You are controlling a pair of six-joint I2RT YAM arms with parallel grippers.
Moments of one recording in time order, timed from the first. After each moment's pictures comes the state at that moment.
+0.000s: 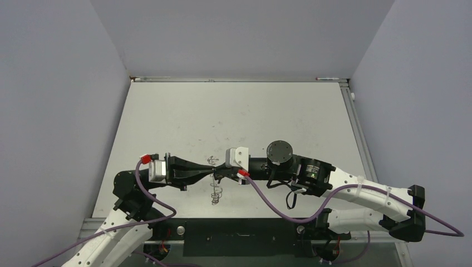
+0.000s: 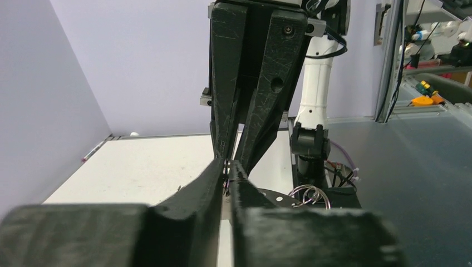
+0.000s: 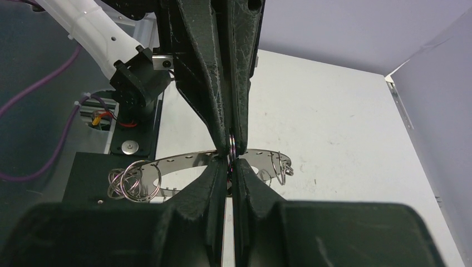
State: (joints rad) left arm -0.58 0.47 0.46 0.55 0.83 -0.31; right arm 1.22 1.09 1.10 -0.17 -0.28 -0.33
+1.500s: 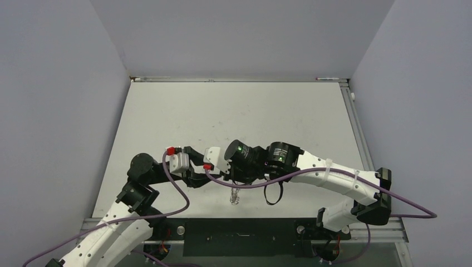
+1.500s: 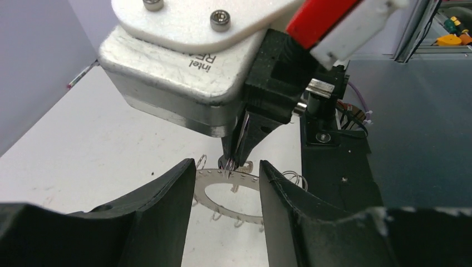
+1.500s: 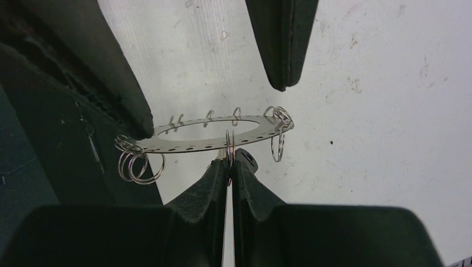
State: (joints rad) left arm -0.58 0.57 0.52 0.15 0.84 -0.03; right arm 1.25 1.45 1.52 -1.04 0.12 -0.23
